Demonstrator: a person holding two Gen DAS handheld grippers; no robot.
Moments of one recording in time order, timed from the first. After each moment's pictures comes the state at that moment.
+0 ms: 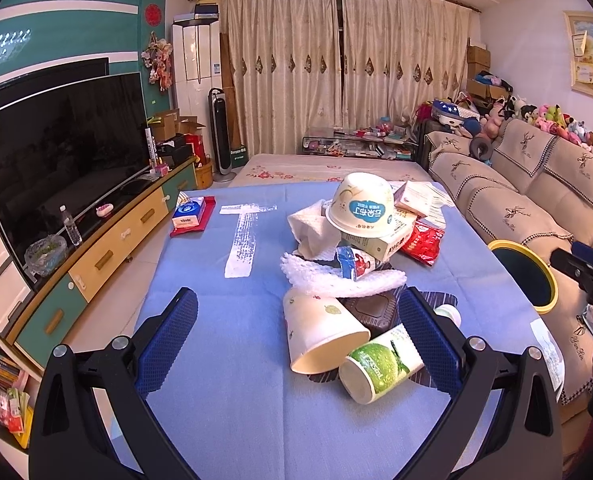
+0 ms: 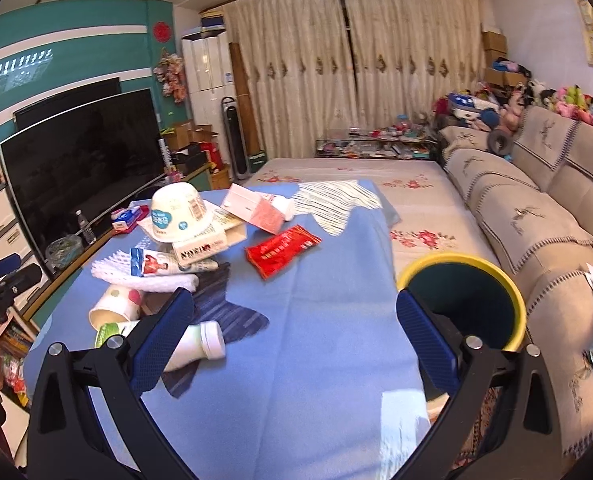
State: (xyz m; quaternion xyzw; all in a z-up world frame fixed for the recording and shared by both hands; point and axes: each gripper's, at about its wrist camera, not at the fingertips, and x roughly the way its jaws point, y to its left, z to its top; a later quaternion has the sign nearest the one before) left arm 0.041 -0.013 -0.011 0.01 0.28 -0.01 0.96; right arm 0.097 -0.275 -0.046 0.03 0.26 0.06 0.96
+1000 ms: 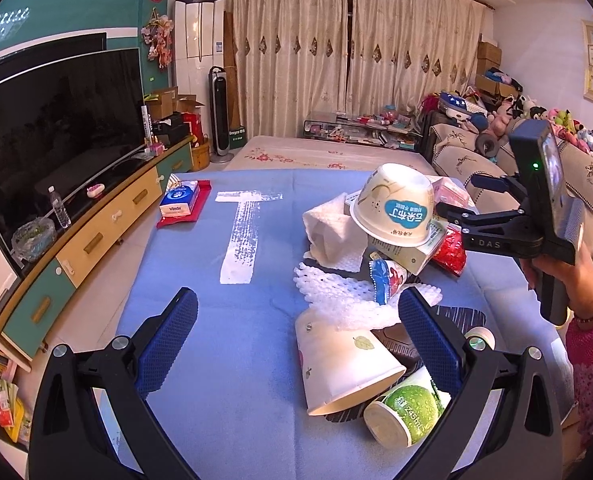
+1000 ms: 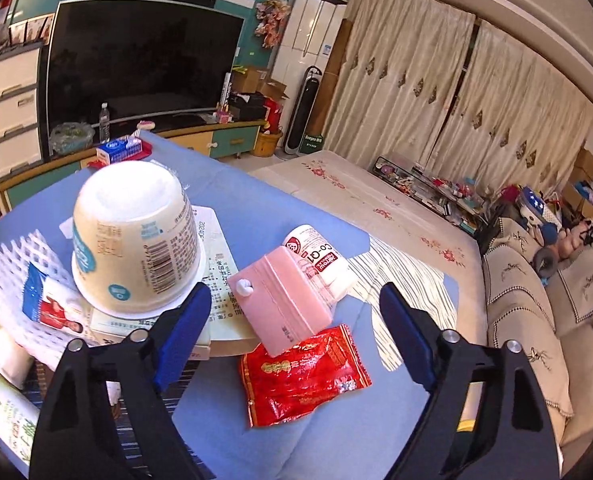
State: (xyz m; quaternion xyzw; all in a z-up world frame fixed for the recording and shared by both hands) left arm 0.122 0.005 -0.040 -0.01 0.32 -0.01 0.95; right arm 0.298 -0.183 -0.082 -0.20 0.29 0.15 0.92
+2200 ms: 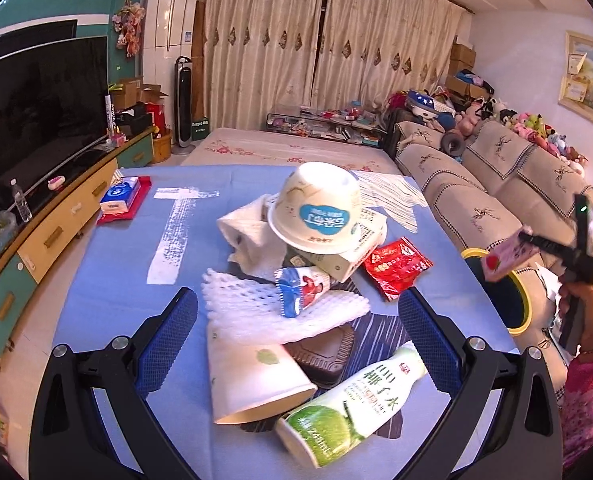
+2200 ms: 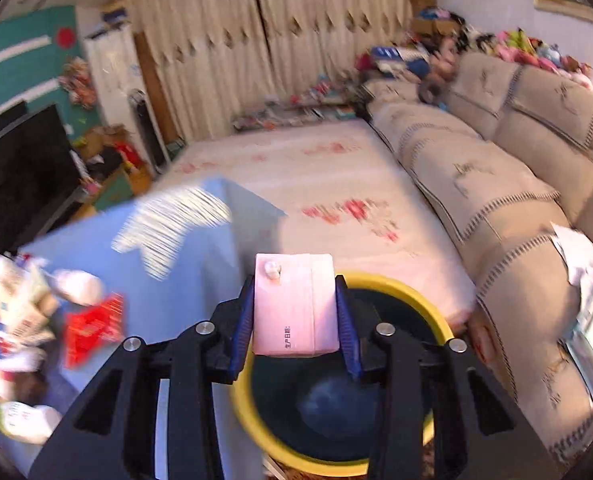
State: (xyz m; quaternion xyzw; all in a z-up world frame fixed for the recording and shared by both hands) left arm 0.136 -0.043 -0.037 -0.04 0.33 -0.08 0.94; right arm 0.236 -0.481 -0.105 0.10 0.38 -0.09 0.92
